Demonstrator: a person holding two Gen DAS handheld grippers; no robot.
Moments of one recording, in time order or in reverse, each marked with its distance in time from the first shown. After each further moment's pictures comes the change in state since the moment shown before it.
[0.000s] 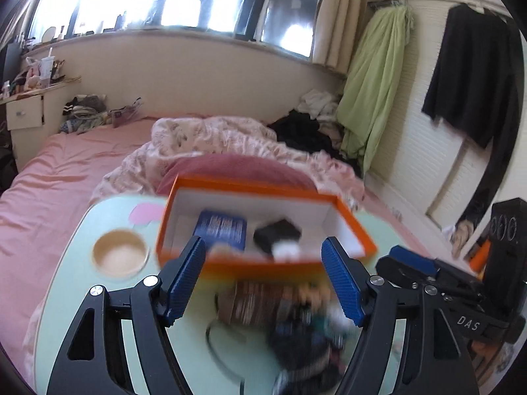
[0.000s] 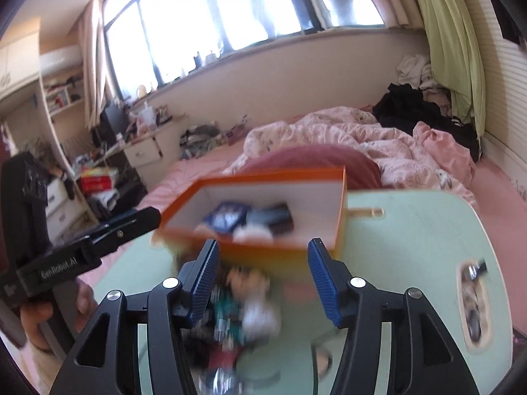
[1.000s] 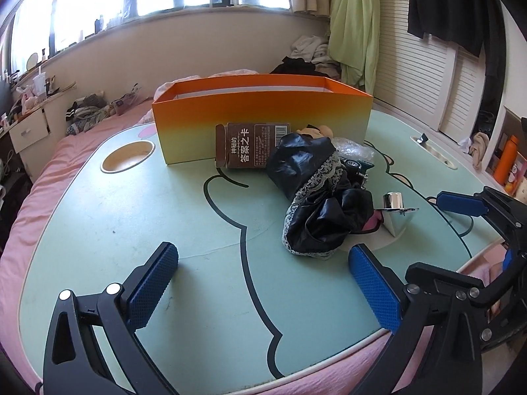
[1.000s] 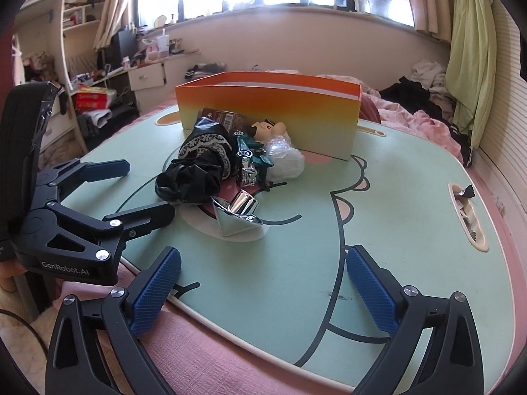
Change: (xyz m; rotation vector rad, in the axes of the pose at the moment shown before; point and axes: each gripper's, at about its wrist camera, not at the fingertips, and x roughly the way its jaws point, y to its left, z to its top) left arm -0.004 -0.018 -0.112 0.194 0.137 0.099; right arm -0.006 0.030 -0.108 -0.225 0.157 -0.105
